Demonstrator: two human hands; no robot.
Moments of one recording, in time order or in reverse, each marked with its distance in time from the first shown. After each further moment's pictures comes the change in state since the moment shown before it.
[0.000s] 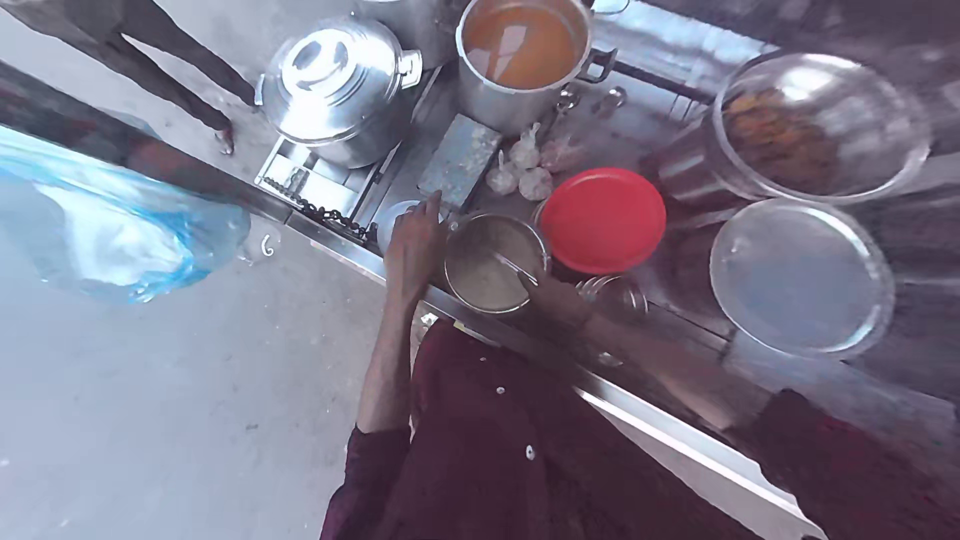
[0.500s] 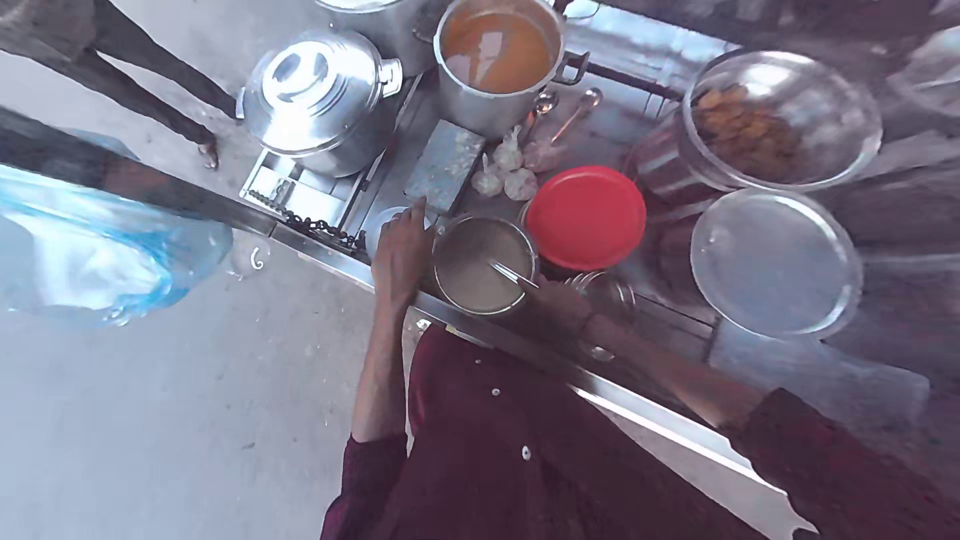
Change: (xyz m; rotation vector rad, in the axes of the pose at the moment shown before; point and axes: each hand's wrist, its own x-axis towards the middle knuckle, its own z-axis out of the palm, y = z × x) left_hand 0.009 -0.003 0.005 0.026 -0.010 0.027; right_hand -0.013 0.031 0.020 0.001 0.066 -0.042
